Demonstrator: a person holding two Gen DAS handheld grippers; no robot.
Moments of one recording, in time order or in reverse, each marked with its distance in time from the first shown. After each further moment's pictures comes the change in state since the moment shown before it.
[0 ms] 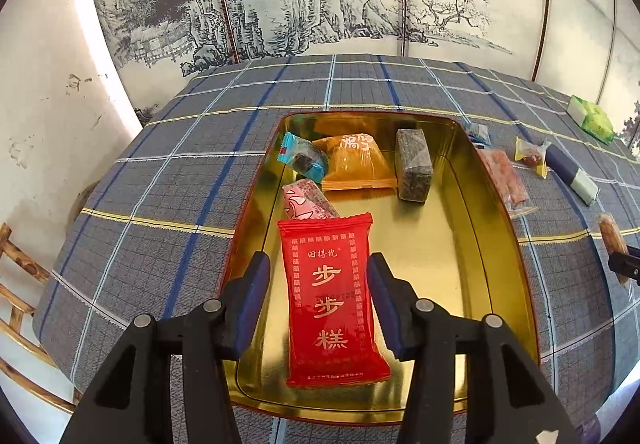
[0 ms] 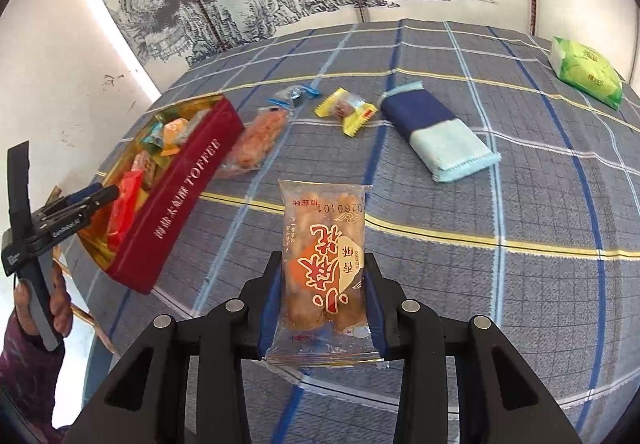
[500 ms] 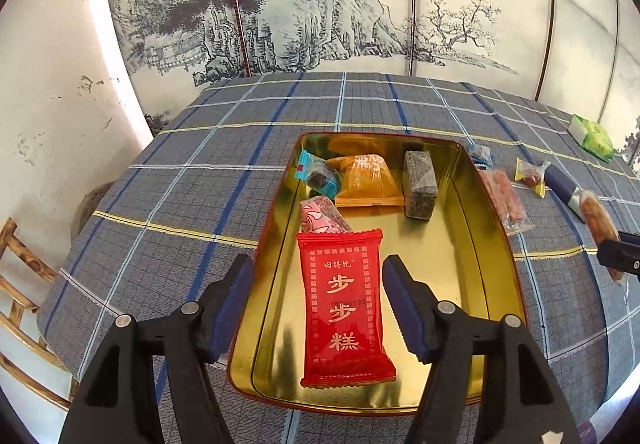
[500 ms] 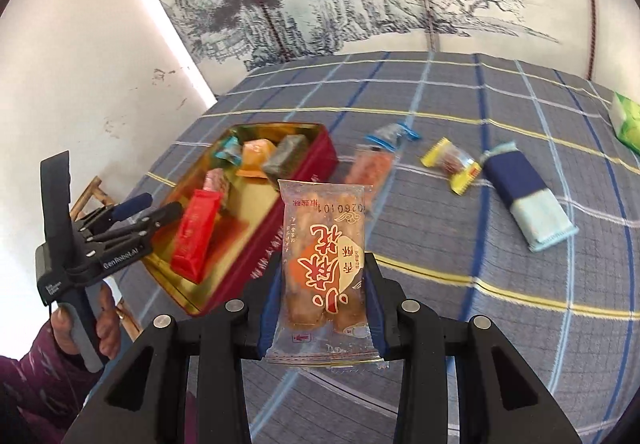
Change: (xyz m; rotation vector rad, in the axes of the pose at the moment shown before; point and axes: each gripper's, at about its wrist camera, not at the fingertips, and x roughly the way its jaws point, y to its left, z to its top) left arm -0.018 0.011 0.001 -0.032 -0.056 0.013; right arm -0.001 0.076 0.036 -0.104 -0.033 0.138
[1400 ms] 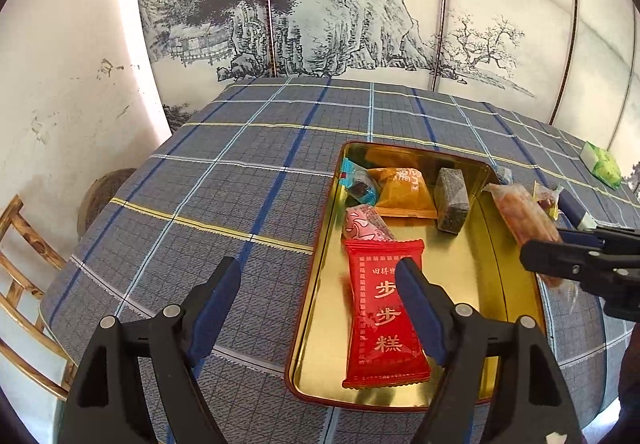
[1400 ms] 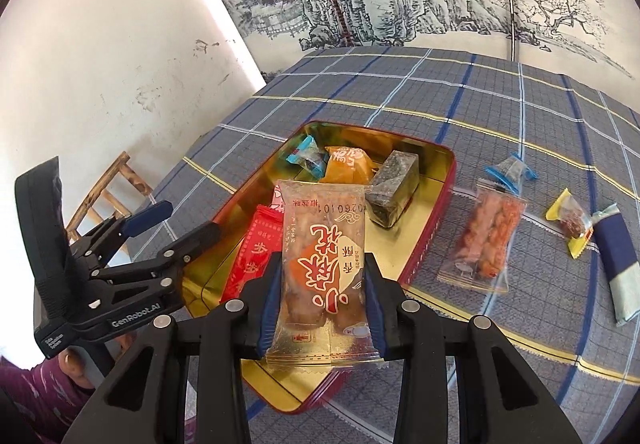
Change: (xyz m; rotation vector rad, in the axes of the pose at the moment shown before) left arm -0.006 0.038 -0.001 -0.092 -0.012 0.014; right arm 0.075 0.078 0.039 -0.104 0.072 0.105
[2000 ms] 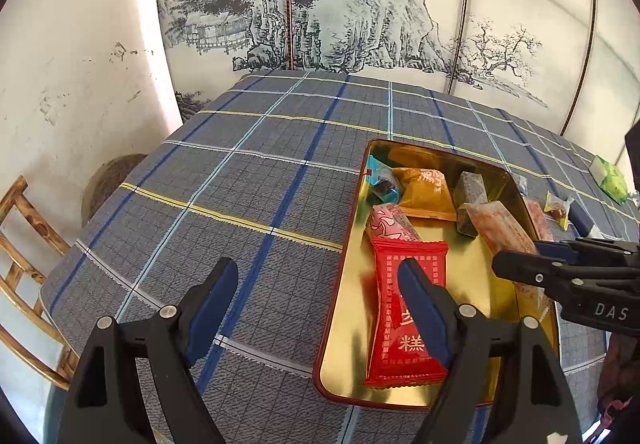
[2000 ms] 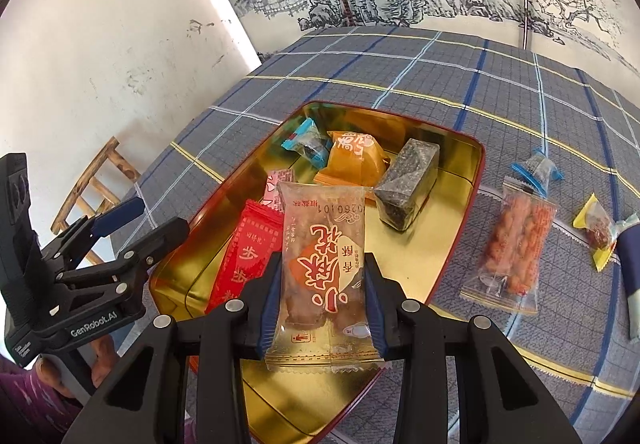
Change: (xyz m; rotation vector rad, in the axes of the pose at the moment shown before) left arm 0.004 0.016 -0.001 -0.049 0.013 0.018; right arm 0.039 0.008 0.009 -0.017 0.060 -0.021
